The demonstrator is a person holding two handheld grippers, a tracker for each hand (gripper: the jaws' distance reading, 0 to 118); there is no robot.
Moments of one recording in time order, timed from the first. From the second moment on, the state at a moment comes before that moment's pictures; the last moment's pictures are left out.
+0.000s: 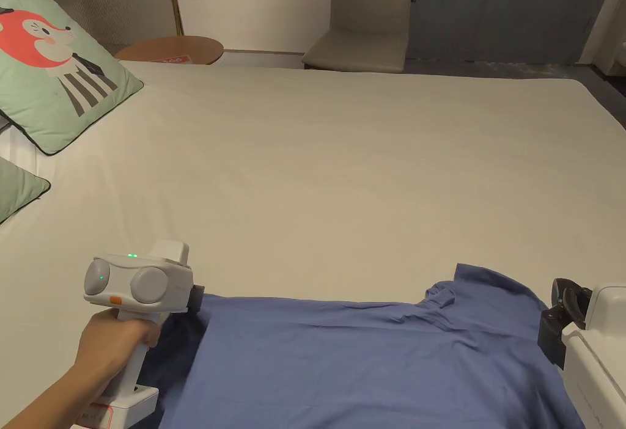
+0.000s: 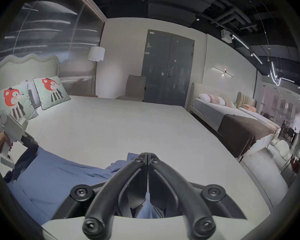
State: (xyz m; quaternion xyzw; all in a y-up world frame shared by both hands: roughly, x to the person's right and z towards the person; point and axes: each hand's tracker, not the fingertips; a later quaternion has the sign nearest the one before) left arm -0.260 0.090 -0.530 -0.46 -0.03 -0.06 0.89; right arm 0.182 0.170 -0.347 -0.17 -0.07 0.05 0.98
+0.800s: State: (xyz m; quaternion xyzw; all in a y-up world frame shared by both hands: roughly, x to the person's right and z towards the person) left arm -0.277 0.150 -0.478 -0.38 -0.08 -0.04 0.92; right arm 0.255 0.079 -0.482 -0.45 -0.06 0.00 0.89
